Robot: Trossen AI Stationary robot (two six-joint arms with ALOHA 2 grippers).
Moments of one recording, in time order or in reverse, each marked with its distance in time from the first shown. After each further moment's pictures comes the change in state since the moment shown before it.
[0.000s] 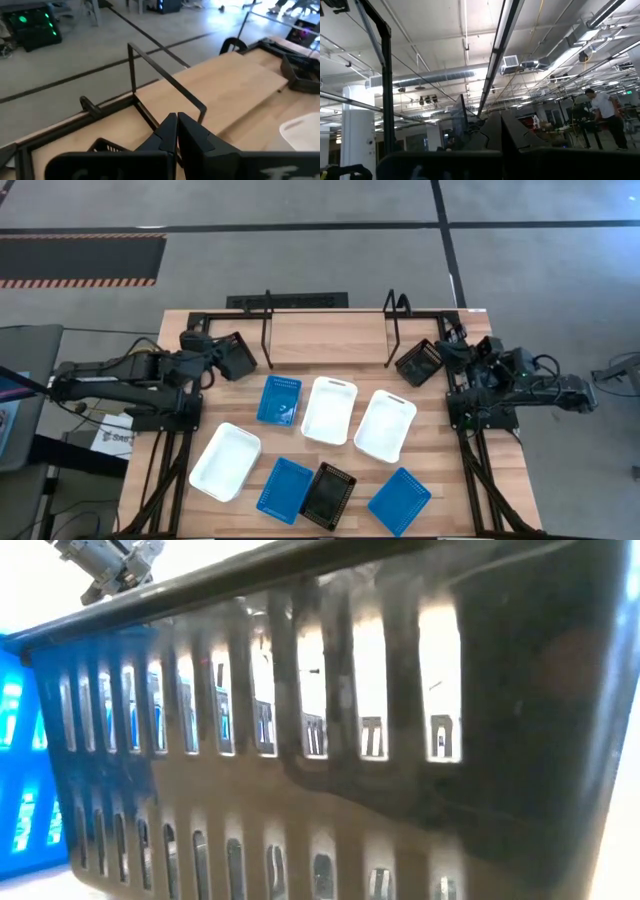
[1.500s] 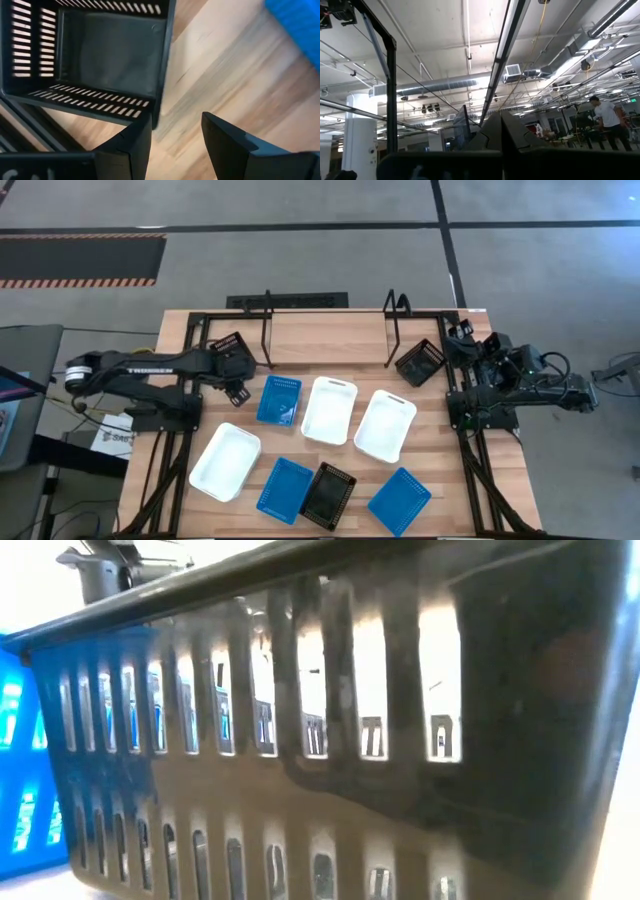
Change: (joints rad) left arm 0.214 0.537 0.000 -0.305 0.530 0.107; right arm 0.002 0.004 0.055 0.000 -0.003 0.000
